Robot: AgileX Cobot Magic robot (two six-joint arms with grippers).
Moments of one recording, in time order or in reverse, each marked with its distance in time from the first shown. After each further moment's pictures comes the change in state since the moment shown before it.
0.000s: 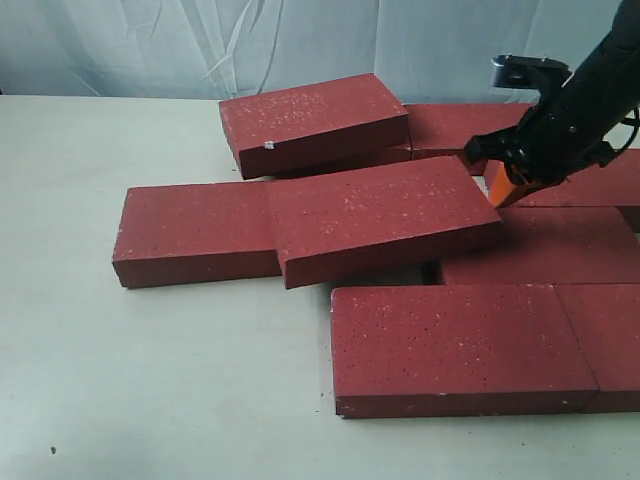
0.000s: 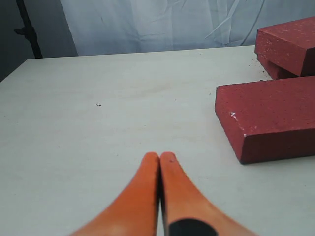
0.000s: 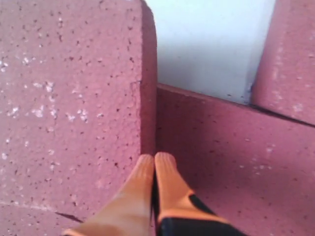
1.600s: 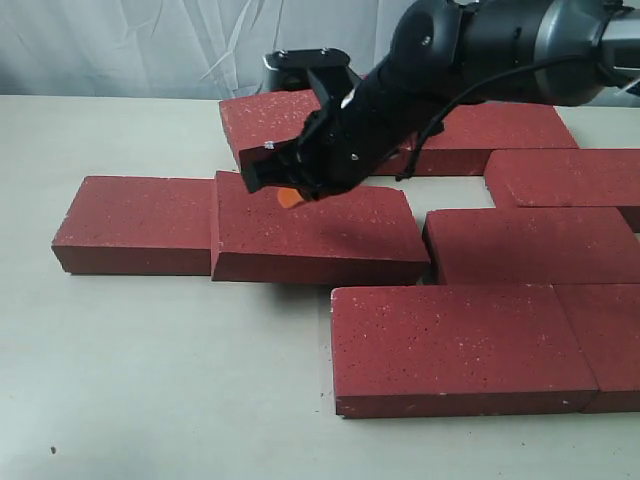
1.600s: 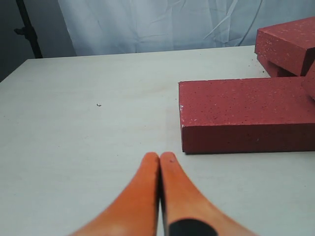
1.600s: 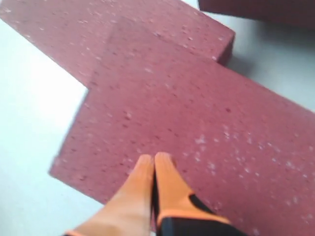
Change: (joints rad) left arm 0.000 0.000 0.000 0.000 0.000 0.000; right arm 0.519 0.000 -0.042 0.149 -0.306 0.028
